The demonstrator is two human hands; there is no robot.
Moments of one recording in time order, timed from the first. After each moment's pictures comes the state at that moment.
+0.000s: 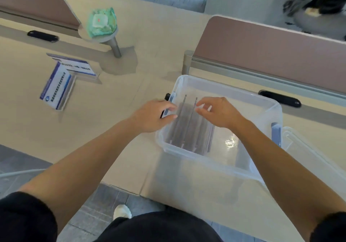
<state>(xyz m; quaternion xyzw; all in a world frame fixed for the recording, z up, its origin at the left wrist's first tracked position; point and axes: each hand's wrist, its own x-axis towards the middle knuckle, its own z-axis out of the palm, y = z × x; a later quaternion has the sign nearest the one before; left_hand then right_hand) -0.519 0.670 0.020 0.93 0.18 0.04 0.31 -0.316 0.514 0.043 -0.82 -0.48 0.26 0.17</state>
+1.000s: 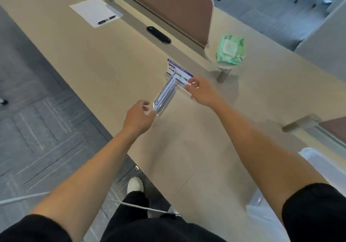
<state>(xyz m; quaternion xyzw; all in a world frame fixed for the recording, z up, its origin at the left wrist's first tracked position) -0.831 0.894 0.000 0.60 0.67 0.21 0.38 -0.597 0.934 0.040 -0.71 -0.55 0.37 0.24</state>
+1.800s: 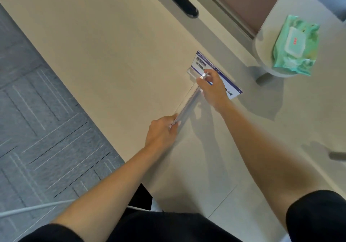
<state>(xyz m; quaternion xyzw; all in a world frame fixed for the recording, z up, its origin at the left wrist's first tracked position) -0.825 0.991 -0.089 0.61 0.65 0.12 0.42 -0.633 1.087 -0.075 -0.74 -0.41 0.45 0.28</state>
